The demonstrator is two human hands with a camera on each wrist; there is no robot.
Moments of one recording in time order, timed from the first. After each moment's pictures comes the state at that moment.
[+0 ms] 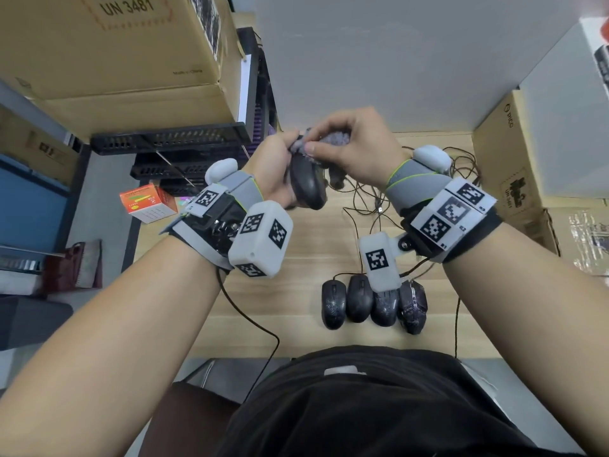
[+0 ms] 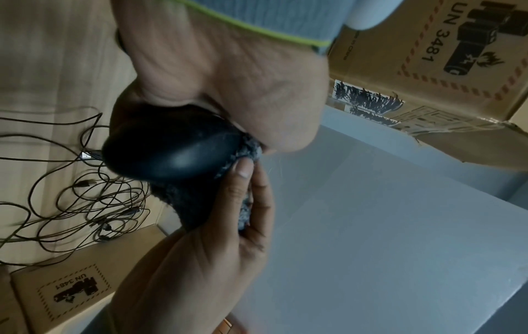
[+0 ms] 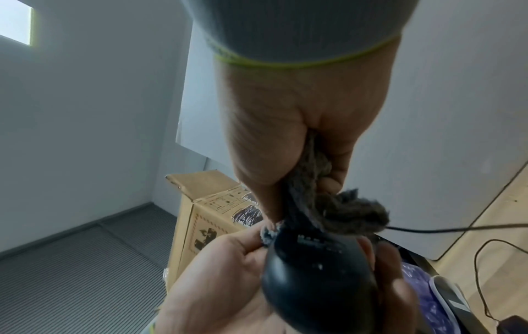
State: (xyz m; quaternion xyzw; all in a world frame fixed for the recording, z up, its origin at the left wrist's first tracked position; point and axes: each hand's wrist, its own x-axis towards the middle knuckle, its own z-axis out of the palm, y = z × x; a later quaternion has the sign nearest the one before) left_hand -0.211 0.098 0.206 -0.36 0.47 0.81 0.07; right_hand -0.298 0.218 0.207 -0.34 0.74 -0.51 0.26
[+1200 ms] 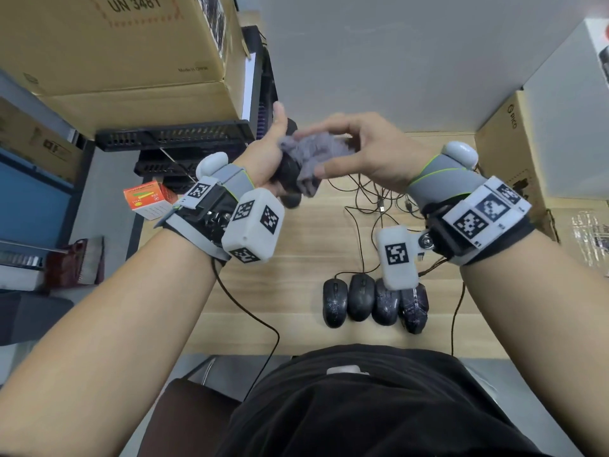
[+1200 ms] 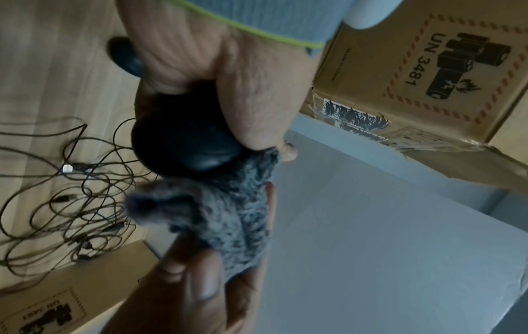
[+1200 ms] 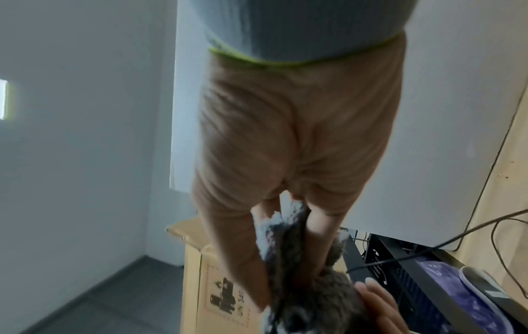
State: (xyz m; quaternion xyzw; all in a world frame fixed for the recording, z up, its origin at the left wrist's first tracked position) left_hand -0.212 0.071 0.189 -0.39 0.53 0.75 0.09; right_hand -0.299 0.232 0.218 -0.38 0.64 -0.54 0.40
